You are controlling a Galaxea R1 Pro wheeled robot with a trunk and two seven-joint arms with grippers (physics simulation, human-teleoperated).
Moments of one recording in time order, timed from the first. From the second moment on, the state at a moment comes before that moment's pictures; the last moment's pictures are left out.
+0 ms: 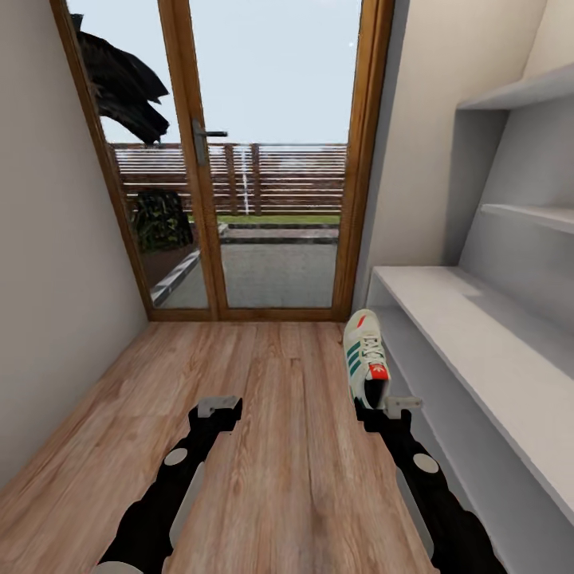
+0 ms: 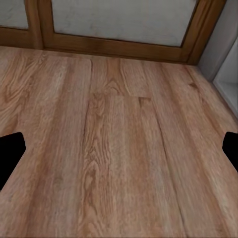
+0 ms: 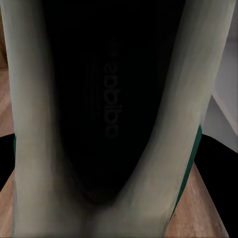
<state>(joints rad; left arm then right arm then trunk) -0.42 -0.10 -0.03 -1.02 0.05 0.09 0.00 -0.37 0.02 0.00 -1.12 0.00 0.08 0.01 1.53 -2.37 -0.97</state>
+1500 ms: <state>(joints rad) -0.42 -0.10 -0.03 -1.02 0.05 0.09 0.01 -0.37 0.02 0.00 -1.12 0.00 0.08 0.01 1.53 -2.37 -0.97</state>
